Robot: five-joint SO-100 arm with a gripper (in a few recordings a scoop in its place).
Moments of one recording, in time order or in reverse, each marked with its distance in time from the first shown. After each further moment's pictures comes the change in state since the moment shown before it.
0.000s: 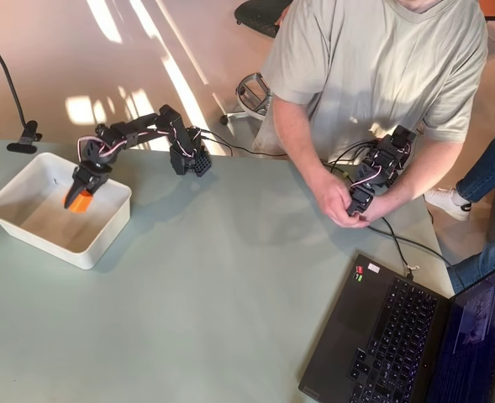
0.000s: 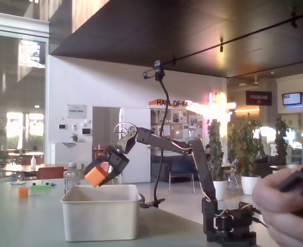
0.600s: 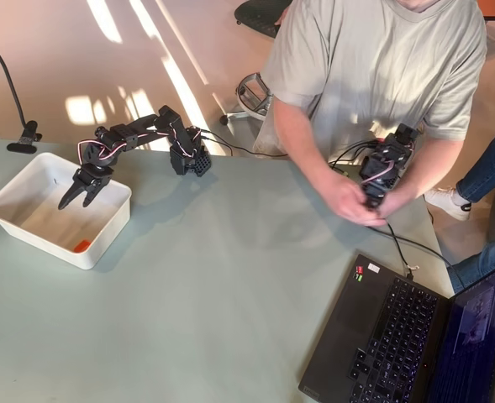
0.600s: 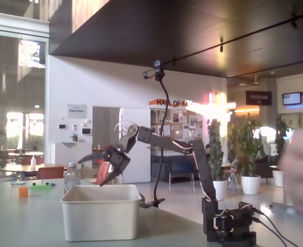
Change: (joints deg) arm -3.0 2.1 0.0 2.9 0.4
